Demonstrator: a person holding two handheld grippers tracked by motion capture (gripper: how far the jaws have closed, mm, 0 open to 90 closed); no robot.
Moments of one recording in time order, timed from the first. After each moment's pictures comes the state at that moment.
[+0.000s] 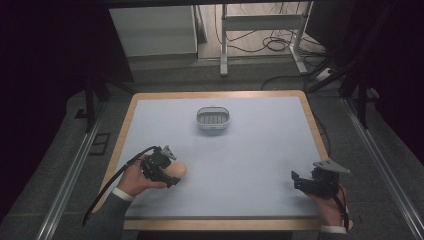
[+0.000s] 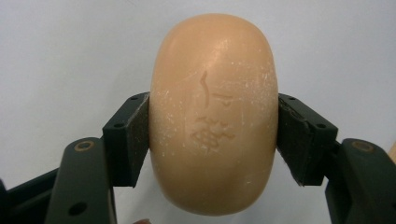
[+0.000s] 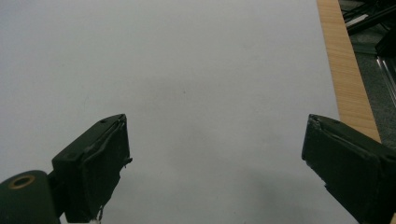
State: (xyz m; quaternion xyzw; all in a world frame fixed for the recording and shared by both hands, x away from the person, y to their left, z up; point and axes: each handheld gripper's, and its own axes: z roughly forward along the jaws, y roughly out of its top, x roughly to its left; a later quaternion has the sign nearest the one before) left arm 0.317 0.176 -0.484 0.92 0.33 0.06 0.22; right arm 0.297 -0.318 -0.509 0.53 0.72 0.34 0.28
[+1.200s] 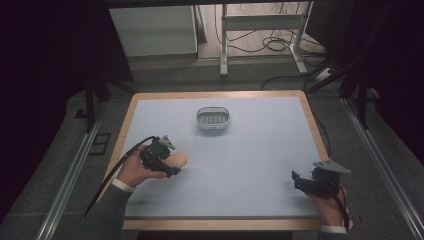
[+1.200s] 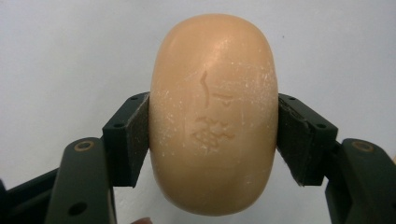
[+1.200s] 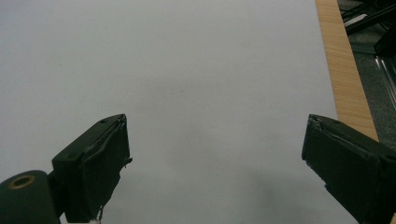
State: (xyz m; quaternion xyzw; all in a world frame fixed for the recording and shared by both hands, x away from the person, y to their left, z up) left arm 0.335 0.180 -0.465 0.91 0.34 0.07 0.24; right arm 0.297 -0.319 -0.510 0.53 0.72 0.34 0.28
